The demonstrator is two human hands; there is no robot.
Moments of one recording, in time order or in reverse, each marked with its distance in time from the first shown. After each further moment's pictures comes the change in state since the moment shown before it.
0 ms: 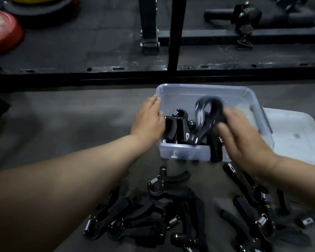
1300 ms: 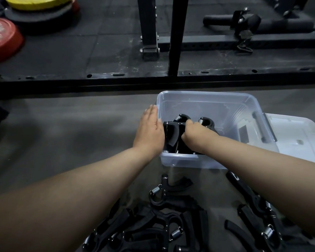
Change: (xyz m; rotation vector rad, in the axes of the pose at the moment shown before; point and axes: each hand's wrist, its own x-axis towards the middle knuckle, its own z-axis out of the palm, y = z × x) left_hand -0.003 -0.004 0.010 -0.188 -0.040 -0.156; right_hand 0.083 0.017 0.097 -0.351 -0.587 0.579
